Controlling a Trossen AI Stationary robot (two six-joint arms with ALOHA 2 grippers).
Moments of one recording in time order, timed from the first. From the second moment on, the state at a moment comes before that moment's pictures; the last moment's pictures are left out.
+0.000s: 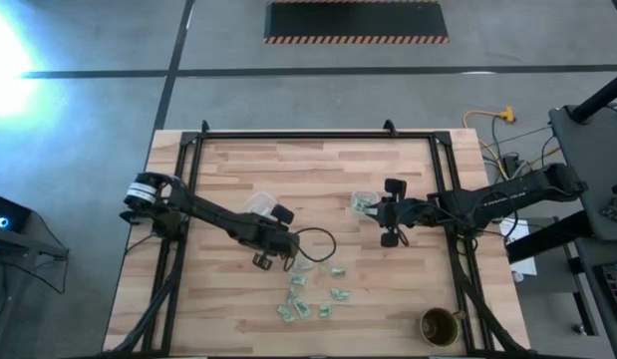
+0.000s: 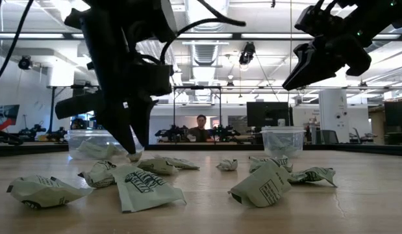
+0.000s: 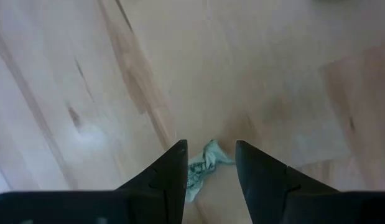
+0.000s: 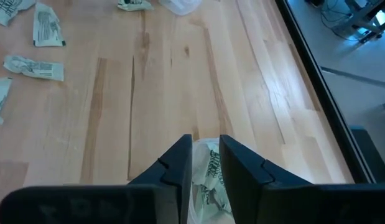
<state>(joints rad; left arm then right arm) -0.21 1.74 1.06 -0.61 -0.30 0.27 0.16 1.04 0.55 -0.23 0.41 -0.08</state>
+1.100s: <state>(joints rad) -0.17 1.75 1.04 -0.61 -0.24 0.23 0.16 1.04 0.55 -0.23 0.41 -0.08</state>
